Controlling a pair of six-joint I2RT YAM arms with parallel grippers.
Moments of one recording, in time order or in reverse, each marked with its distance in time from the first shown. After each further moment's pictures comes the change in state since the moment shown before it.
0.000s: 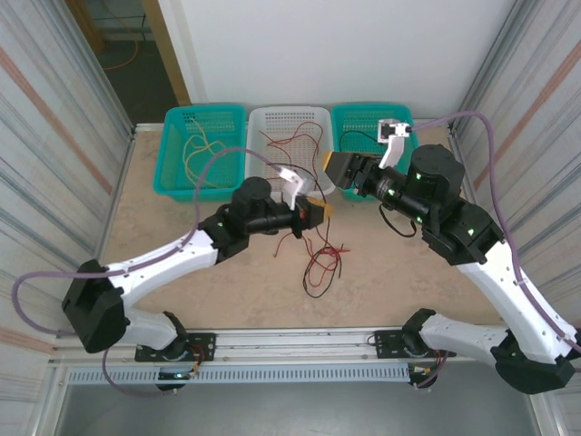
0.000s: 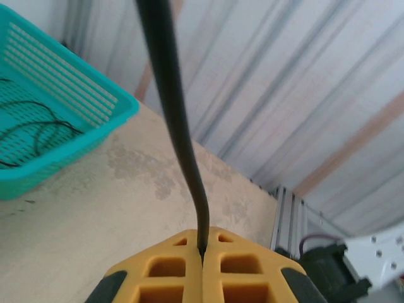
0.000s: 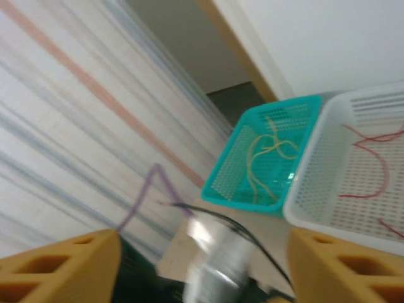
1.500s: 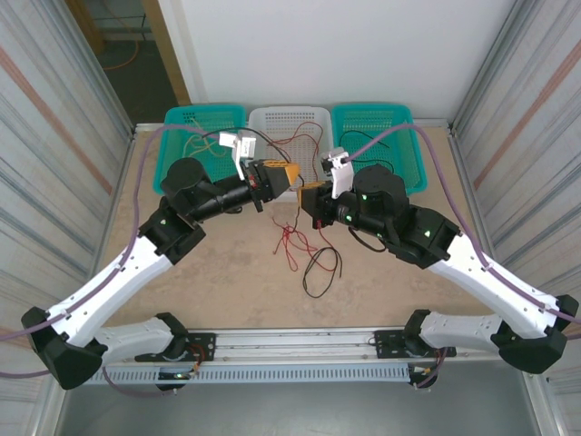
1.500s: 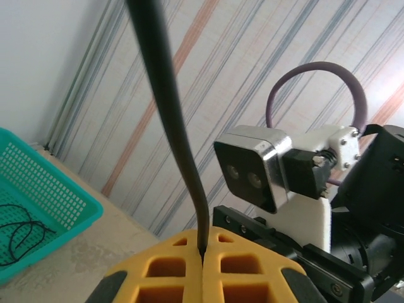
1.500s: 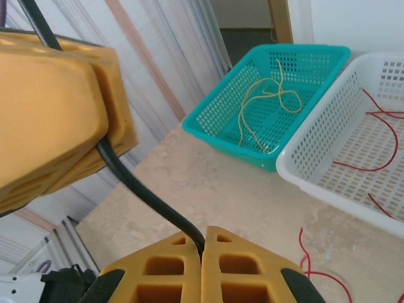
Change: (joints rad) left arm 0.103 -0.234 0.149 -0.091 0.049 -0.157; right arm 0.242 0.094 -0.088 0.024 0.093 -0.245
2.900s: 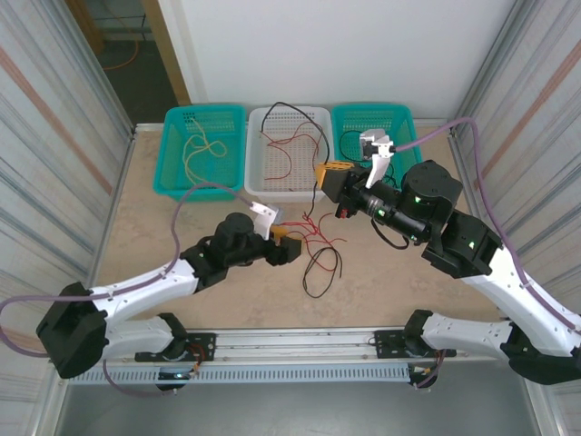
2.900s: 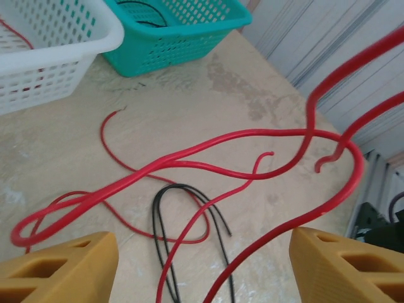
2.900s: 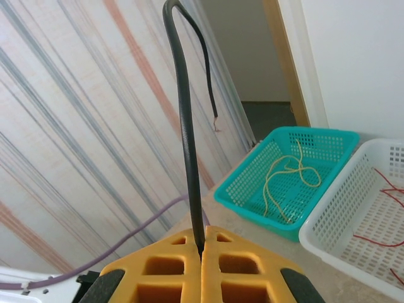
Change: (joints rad) left arm -0.114 0.066 -0.528 0.078 -0.235 0.150; right arm -0.001 -0.103 0.100 0.060 0.018 0.011
